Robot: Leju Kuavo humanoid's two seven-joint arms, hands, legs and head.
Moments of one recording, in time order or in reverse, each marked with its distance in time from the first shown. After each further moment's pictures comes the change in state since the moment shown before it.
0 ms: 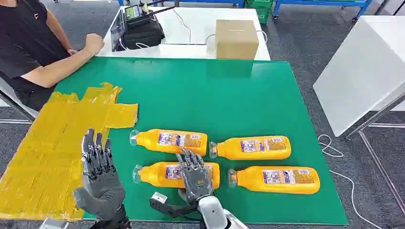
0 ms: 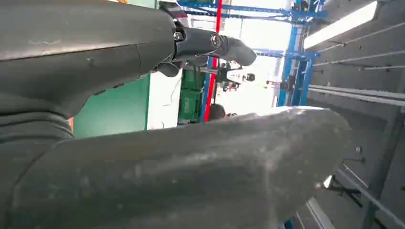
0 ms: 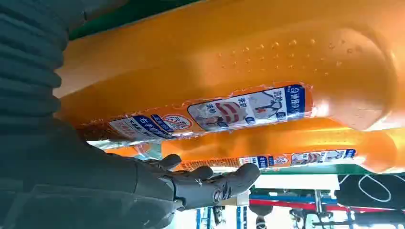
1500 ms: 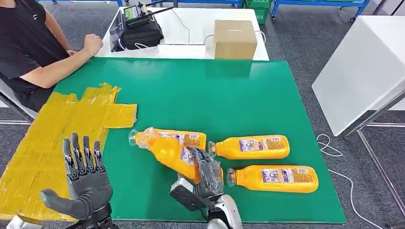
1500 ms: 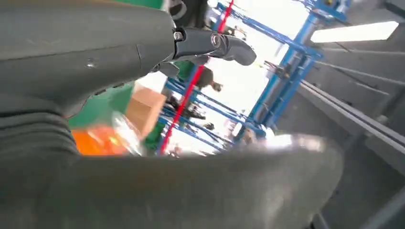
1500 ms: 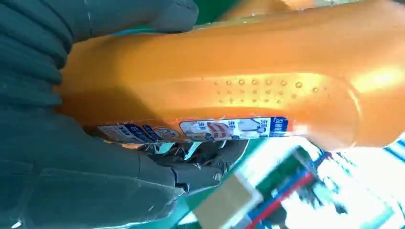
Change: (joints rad) left arm 0.041 -0.175 0.372 0.071 0.245 -0.582 0.001; right arm 0.159 0.030 -0.257 -0.257 -0.587 -0.162 -0.611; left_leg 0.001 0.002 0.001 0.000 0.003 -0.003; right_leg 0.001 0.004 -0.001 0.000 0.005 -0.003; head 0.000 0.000
